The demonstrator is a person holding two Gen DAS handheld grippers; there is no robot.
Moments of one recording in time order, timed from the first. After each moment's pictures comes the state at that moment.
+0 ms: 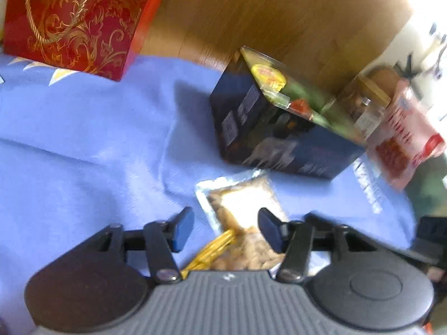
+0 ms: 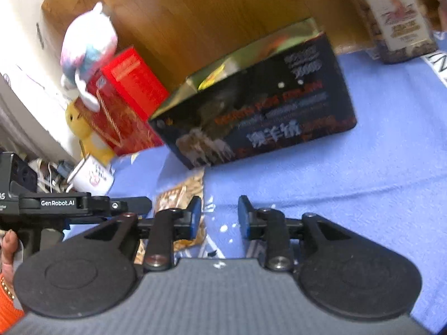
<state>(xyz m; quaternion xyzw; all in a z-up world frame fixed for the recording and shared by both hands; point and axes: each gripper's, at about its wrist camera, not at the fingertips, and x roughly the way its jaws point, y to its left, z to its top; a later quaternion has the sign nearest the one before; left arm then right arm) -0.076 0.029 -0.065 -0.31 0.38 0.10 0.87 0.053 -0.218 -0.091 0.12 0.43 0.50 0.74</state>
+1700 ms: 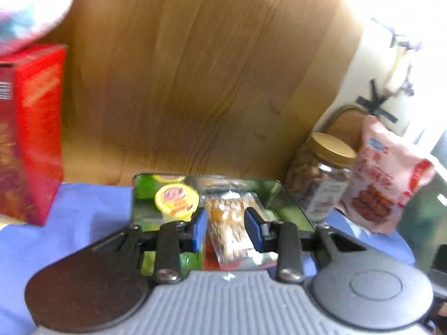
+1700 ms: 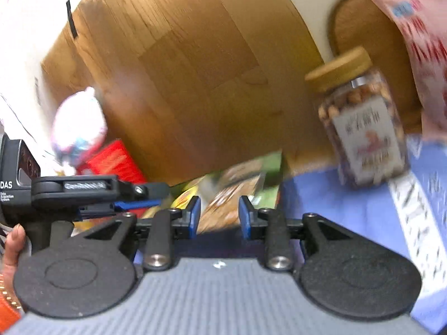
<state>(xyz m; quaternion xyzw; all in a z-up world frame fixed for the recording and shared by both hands) 0.014 -0.004 0.017 -0.21 0.29 0.09 0.93 0.114 -0.250 -0.035 0.17 0.32 0.47 0.81</state>
